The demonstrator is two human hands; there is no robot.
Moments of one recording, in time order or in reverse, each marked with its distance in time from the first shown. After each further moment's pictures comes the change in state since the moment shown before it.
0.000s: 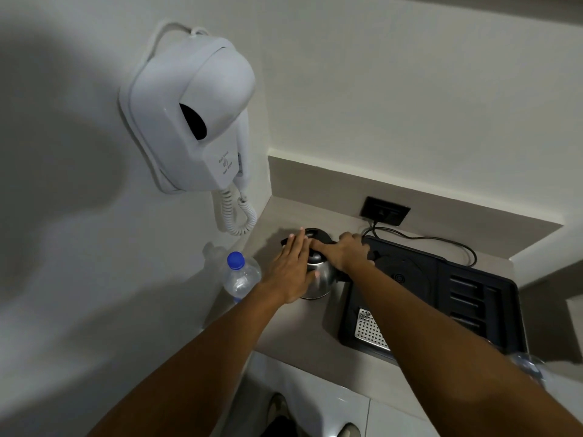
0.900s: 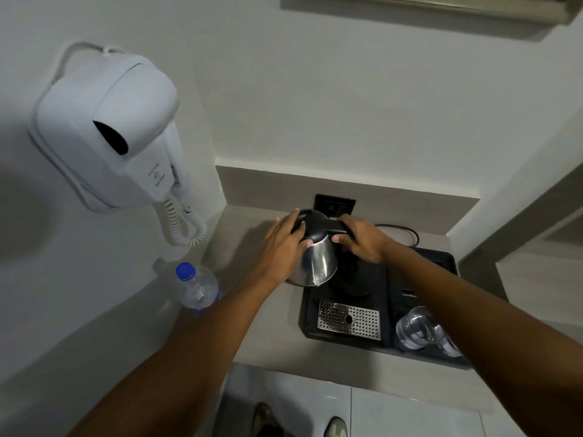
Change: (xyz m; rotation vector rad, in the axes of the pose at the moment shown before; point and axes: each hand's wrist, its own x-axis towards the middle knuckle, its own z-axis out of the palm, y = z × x) left_hand 0.035 0.084 -0.031 0.010 0.360 0.200; right_hand -0.016 0.103 -0.126 -0.098 -0.022 -0.662
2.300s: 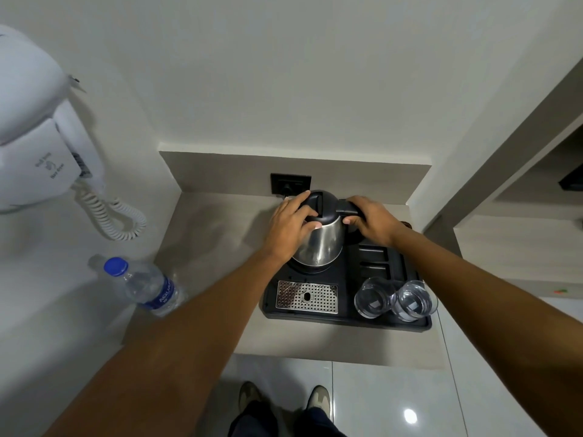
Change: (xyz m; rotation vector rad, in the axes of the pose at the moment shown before) left_hand 0.035 0.102 0.048 -0.225 -0.034 0.082; right_hand -0.076 0.107 -0.036 0.004 0.160 0.029
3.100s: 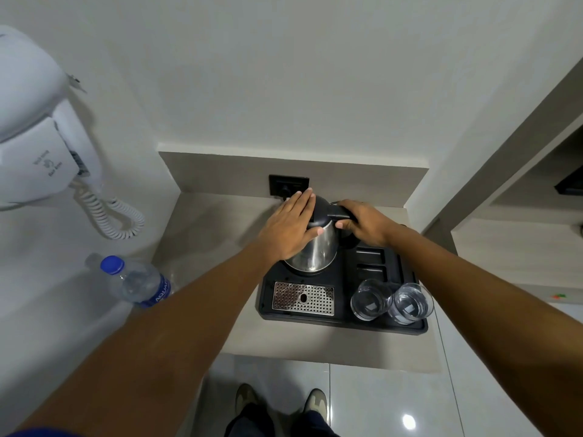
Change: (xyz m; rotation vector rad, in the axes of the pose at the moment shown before) left_hand 0.011 -0.008 0.002 0.407 -0.294 0.126; right_hand 0.010 0.004 0.001 0.003 -0.128 -0.034
